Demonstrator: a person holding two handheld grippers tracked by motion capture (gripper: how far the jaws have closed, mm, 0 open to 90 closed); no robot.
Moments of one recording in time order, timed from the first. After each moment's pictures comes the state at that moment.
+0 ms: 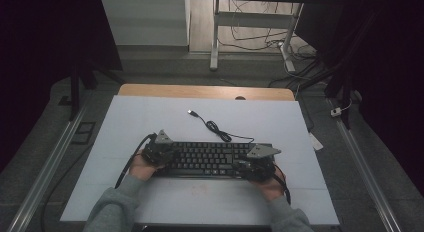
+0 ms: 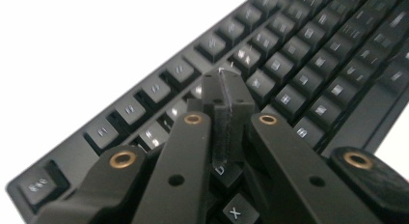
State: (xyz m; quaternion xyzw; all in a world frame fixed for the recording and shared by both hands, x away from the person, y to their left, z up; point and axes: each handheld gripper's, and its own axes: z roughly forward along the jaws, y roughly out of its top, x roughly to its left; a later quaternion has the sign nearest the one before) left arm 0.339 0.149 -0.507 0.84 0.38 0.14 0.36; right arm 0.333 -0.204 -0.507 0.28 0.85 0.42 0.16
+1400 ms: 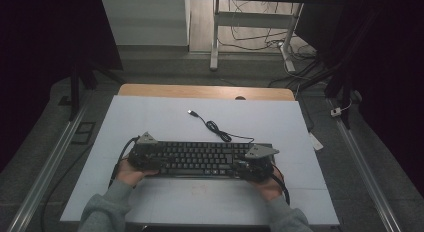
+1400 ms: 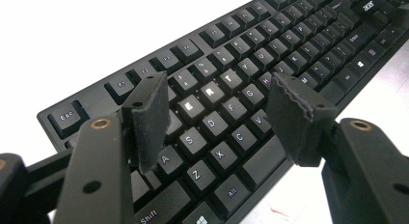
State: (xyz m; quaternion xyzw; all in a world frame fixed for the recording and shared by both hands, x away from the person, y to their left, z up) left arm 0.316 0.176 -0.498 0.81 0.43 0.11 0.39; right arm 0.333 -0.199 -0.508 0.27 0.85 0.42 0.15
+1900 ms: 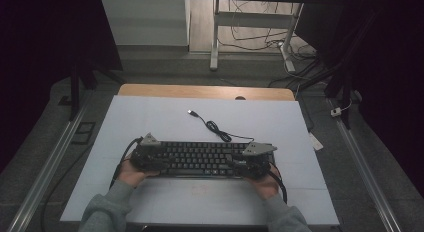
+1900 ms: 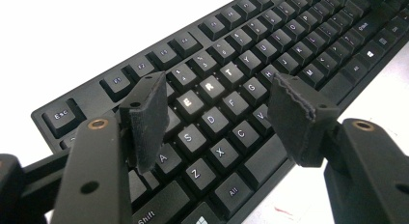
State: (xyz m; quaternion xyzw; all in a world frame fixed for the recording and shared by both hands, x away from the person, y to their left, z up) left arm 0.317 0.171 -0.501 0.82 0.42 0.11 0.37; right arm 0.336 -0.189 -0.500 0.27 0.85 0.44 0.14
